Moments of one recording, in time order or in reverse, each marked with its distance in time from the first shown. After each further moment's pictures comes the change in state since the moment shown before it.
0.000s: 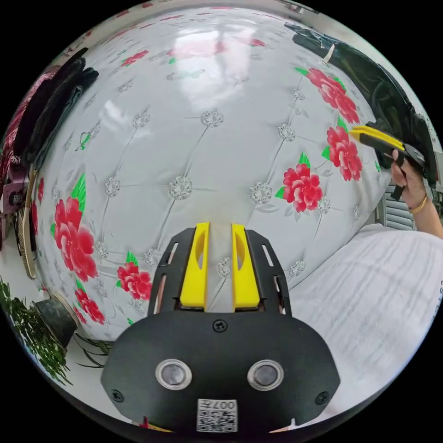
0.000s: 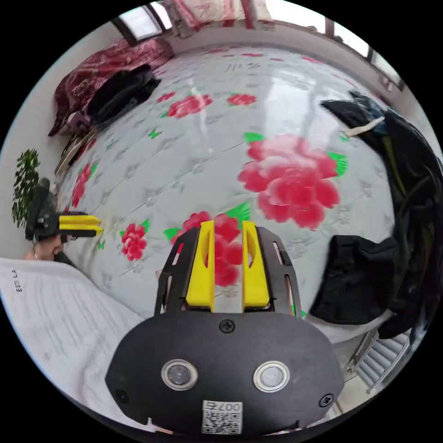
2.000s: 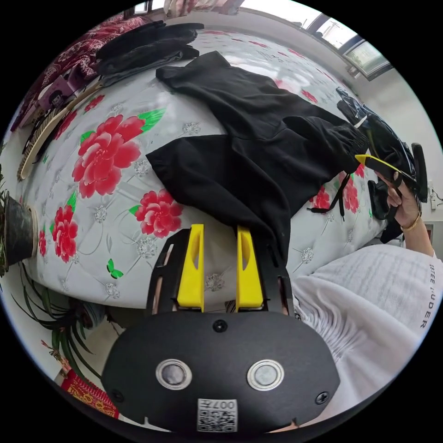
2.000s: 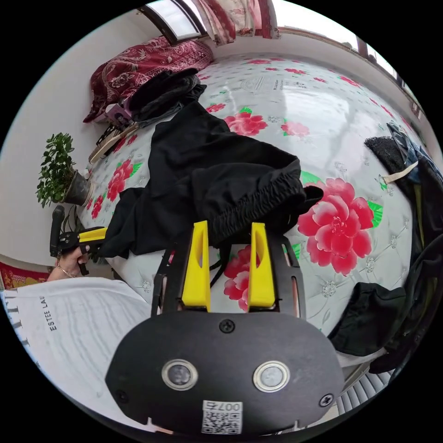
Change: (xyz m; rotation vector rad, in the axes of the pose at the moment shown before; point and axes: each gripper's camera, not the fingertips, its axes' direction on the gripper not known) left arm -0.058 0.163 0.006 0.219 0.101 -0.358; right arm -0.058 -0.018 -0.024 -0.032 -0.195 -0.180
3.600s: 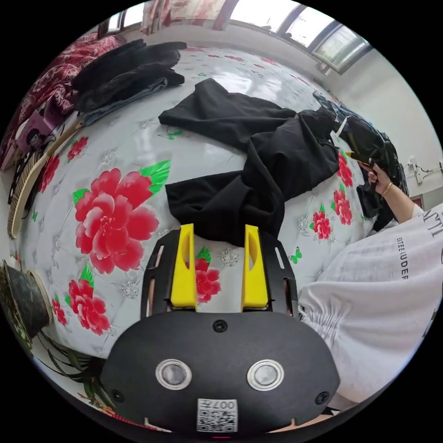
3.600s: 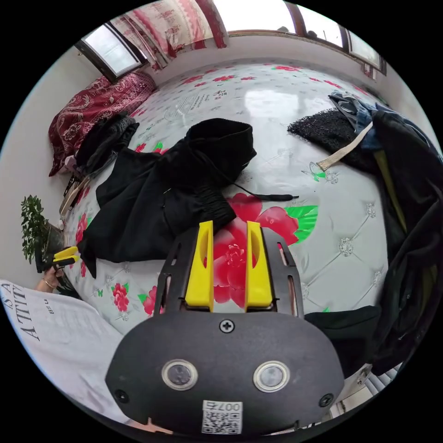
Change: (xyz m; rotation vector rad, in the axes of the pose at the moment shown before) left arm -0.049 -0.090 -0.018 0.088 0.067 0.169; right arm 0.210 -0.002 0.010 0.124 0.080 0.208
